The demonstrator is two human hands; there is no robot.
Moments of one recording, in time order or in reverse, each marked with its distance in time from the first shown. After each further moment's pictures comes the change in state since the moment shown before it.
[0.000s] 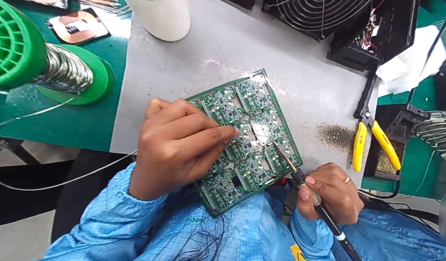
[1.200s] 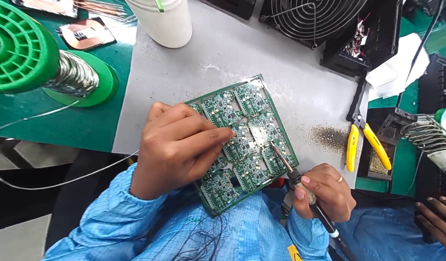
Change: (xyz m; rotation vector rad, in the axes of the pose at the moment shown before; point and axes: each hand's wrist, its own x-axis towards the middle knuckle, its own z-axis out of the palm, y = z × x) left_hand -0.001 0.000 0.000 0.006 0.016 -0.001; right_hand -0.001 -0.001 0.003 -0.010 0.028 -0.009
